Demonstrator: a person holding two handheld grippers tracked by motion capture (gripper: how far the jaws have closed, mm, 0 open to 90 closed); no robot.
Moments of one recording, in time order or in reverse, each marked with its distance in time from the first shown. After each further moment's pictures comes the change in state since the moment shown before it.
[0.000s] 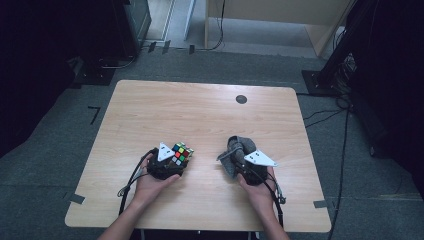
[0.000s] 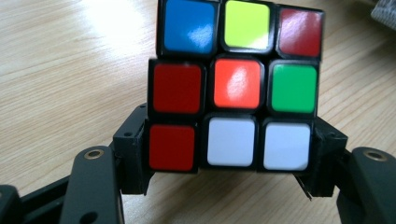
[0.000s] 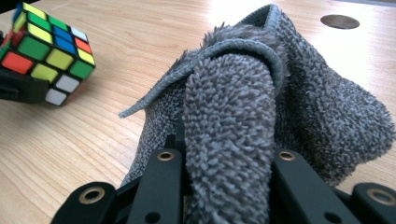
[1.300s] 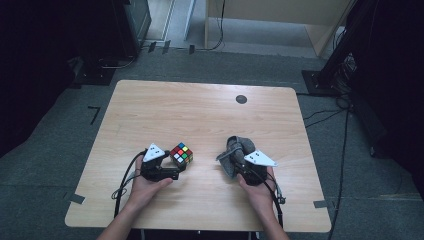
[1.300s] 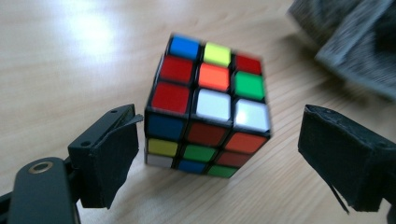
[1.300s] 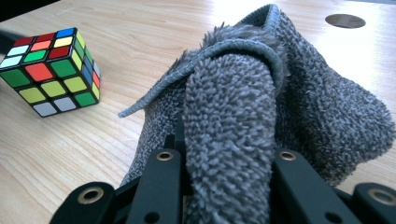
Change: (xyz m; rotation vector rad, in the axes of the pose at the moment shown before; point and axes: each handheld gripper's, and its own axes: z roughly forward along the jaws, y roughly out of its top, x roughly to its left) left arm 0.009 -0.006 -0.014 -0.059 -0.105 -0.140; right arm 0.001 0.000 0.000 -0.005 0.017 0.016
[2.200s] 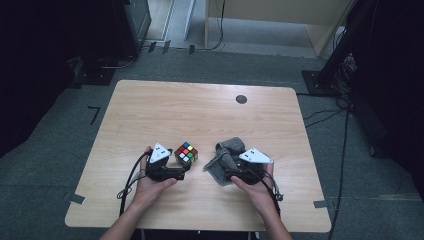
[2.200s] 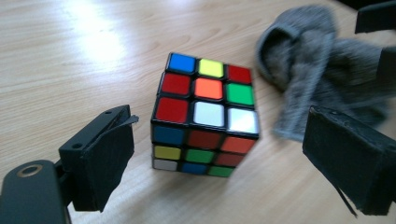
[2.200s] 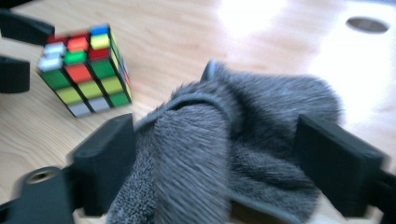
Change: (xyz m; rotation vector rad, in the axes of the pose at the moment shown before) left arm -0.016 0.010 -0.015 -0.071 -0.020 0.027; right arm 0.009 0.018 -0.007 0.032 0.049 -0.038
